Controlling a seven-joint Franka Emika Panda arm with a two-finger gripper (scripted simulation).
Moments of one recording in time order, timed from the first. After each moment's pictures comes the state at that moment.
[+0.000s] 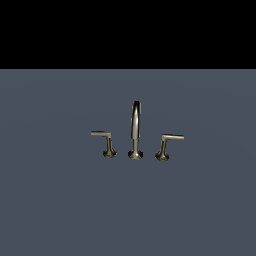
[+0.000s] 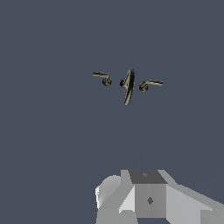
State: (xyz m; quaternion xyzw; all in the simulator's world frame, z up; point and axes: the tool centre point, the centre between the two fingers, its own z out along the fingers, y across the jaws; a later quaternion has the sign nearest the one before) arm -0.247 0.018 0.495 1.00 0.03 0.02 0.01
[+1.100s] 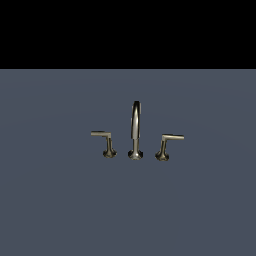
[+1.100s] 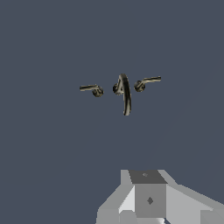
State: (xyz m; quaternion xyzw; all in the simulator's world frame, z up) arm -0.195 0.022 0.431 0.99 -0.11 0.02 0.01
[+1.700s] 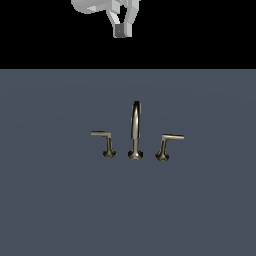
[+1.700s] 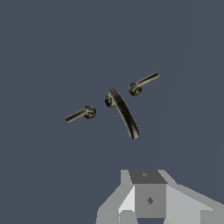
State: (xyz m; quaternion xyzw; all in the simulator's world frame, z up) arm -0.130 0.009 0.350 0.96 -0.28 0.02 0.00
